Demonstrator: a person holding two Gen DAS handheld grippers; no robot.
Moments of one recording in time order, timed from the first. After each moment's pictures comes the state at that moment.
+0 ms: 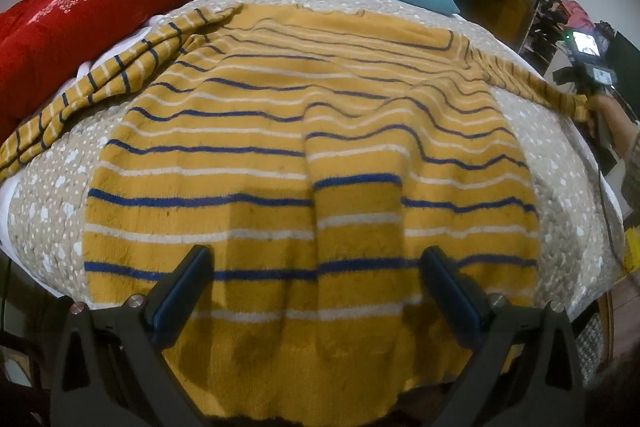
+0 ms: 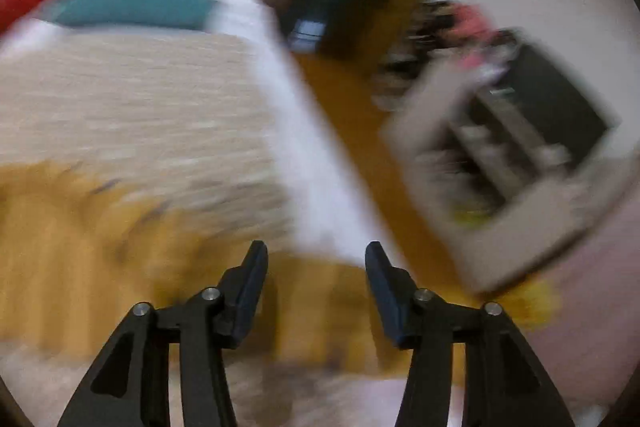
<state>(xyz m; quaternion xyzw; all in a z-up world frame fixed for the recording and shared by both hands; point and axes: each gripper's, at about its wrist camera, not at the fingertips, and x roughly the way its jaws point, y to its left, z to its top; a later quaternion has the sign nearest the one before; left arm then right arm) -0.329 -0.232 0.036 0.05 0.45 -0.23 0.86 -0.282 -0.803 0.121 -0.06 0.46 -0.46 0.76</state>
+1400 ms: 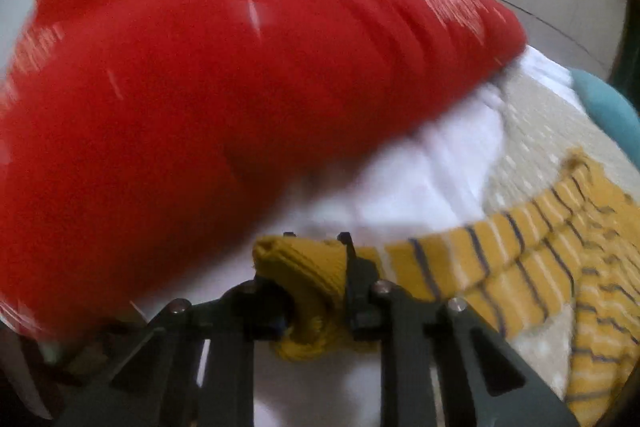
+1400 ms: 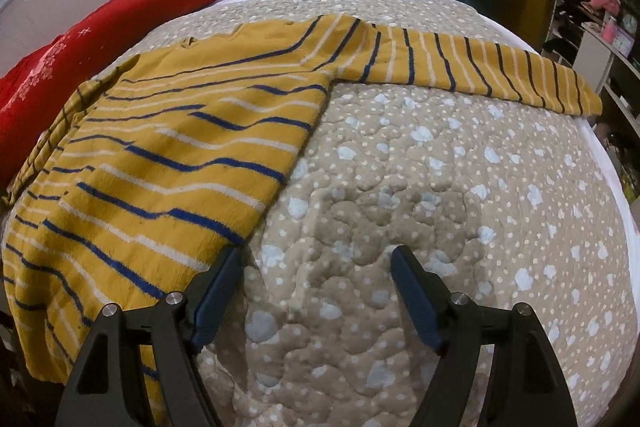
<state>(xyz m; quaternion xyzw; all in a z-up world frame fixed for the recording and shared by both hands) -0.127 0.056 0.066 -0.03 0.39 0.11 0.91 -0.387 -0.516 0.065 0.10 0.45 -0.13 0.88</state>
